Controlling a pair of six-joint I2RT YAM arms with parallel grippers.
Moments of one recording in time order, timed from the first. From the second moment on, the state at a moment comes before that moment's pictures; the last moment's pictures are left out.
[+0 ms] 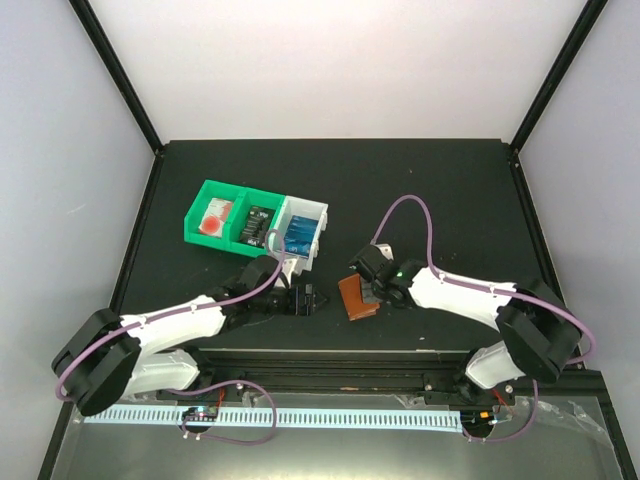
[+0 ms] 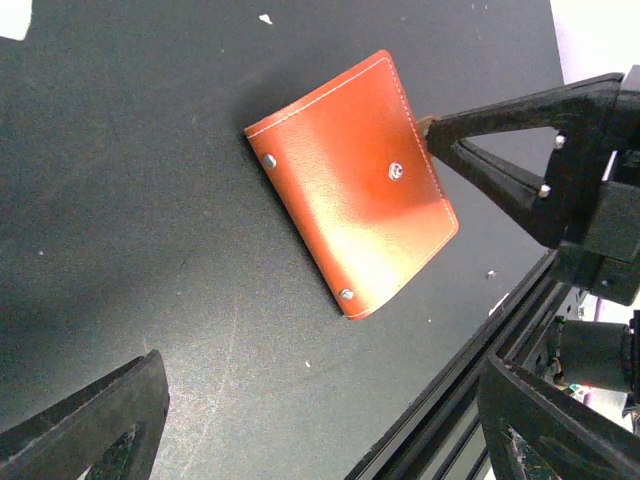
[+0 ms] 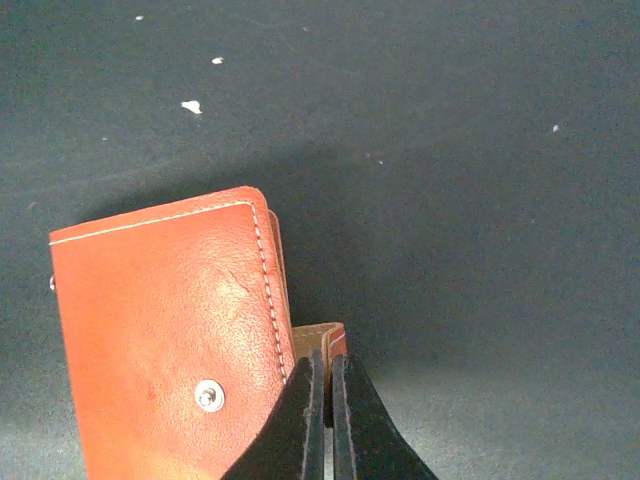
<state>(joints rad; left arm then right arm) -0.75 1.17 0.42 0.06 0.37 -0.78 0.86 1.46 0.79 -0.52 0.27 0.67</state>
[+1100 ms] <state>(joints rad) -0.90 1.57 0.62 0.10 0.18 -0.82 0.86 1.44 0.81 -0.51 0.09 0.50</state>
